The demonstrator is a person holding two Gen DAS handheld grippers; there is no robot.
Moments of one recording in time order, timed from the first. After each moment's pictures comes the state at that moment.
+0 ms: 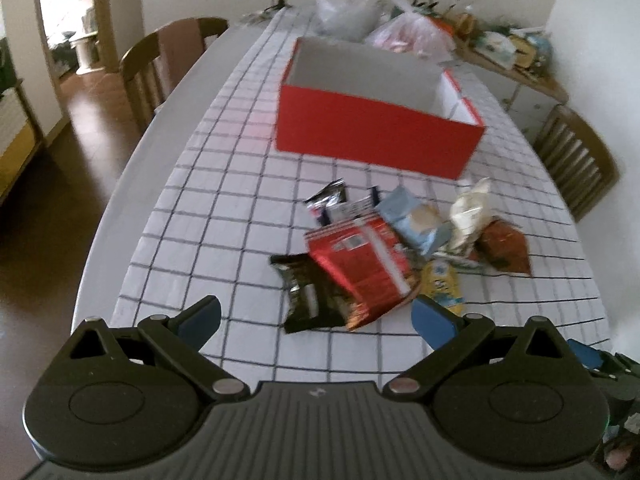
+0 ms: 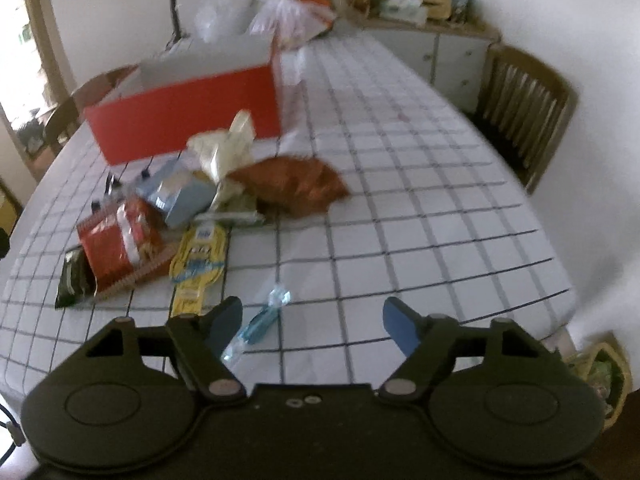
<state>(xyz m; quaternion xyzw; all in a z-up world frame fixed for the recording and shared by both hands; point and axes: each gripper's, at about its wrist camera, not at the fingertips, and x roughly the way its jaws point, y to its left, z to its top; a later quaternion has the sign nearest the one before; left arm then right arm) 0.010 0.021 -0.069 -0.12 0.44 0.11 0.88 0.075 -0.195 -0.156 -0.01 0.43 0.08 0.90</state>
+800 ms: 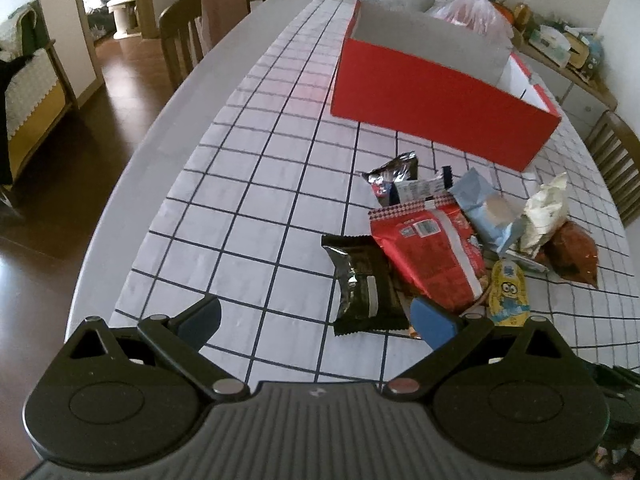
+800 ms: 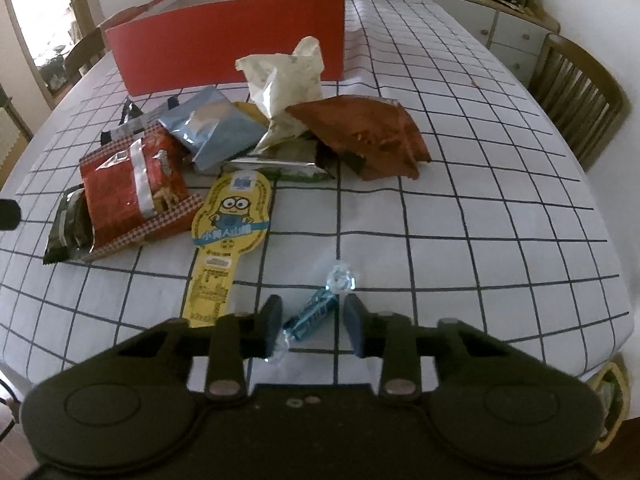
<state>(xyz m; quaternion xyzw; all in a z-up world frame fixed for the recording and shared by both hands) 0.031 0.051 -0.115 -0.15 0.47 0.16 0.85 0.104 -0.162 -0.186 -0.06 0.47 0.12 0.87</state>
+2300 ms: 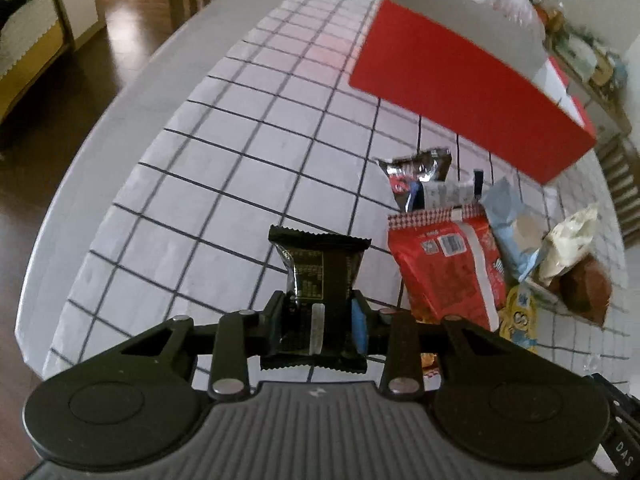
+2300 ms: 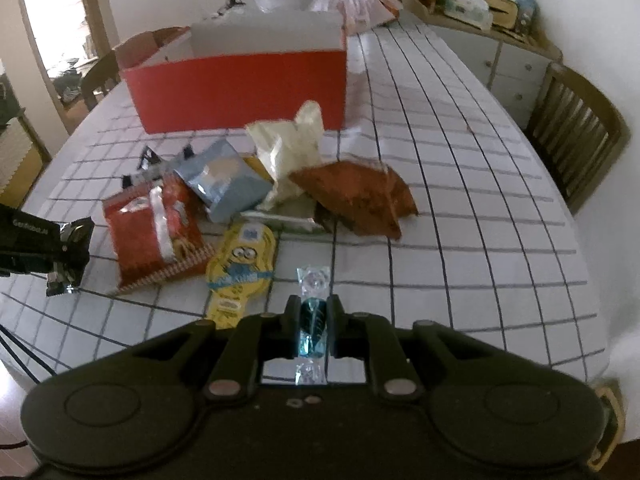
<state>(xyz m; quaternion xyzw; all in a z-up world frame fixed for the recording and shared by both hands) 0.060 0.080 -0.140 -0.23 0.50 0.16 0.82 0.100 -0.157 -0.142 -0.07 0.43 0.14 0.89</state>
